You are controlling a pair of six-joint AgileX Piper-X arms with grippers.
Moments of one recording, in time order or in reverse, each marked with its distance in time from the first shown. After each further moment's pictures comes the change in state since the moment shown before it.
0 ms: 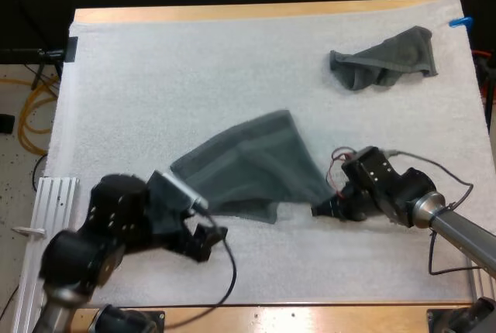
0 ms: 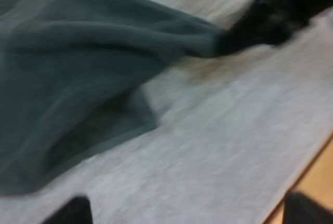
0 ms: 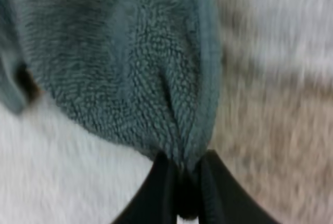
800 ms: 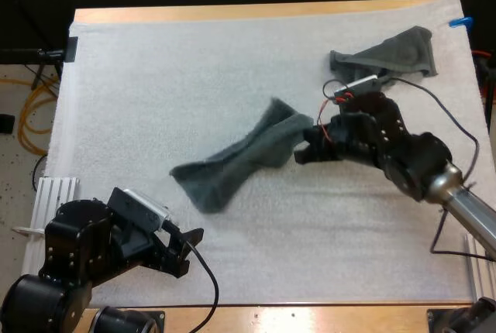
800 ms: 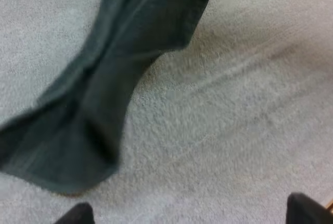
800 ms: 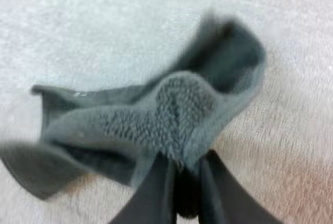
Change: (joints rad) left arm 0.088 -0.193 -0.077 0.130 -0.072 -0.021; right arm -0.005 -0.039 -0.298 -0.118 0.063 -0.187
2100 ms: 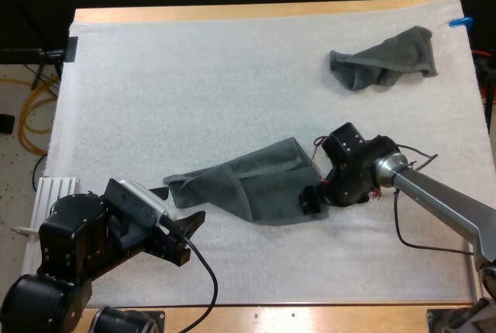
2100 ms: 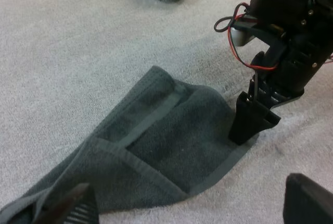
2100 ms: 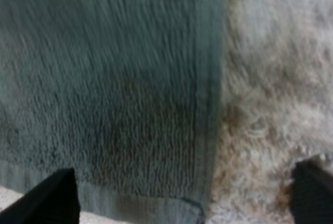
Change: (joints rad) left arm 0.000 0.000 0.000 -0.135 -0.001 0.004; right arm -0.024 0.355 0.081 0.219 -0.141 0.082
